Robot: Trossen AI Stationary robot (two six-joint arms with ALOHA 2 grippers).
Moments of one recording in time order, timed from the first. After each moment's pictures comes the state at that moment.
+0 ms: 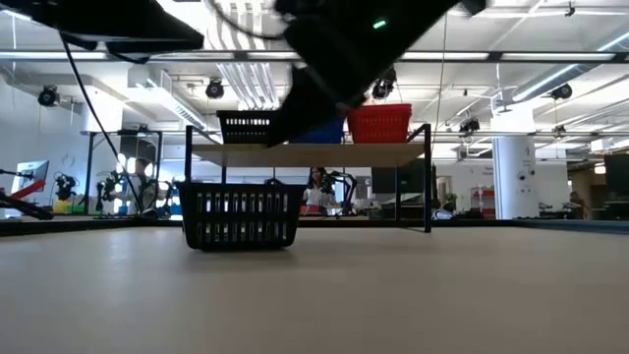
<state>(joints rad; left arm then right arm) -0.67 1.25 0.54 0.39 -0.73 0.00 0.29 1.96 1.34 -0.13 0.43 0.08</state>
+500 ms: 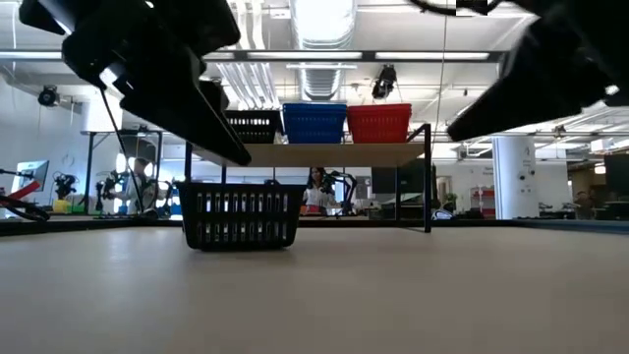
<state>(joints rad) -0.42 1.52 0.80 -0.05 -0.36 -0.31 0.69 1.69 0.89 -0.22 0.91 0.63</state>
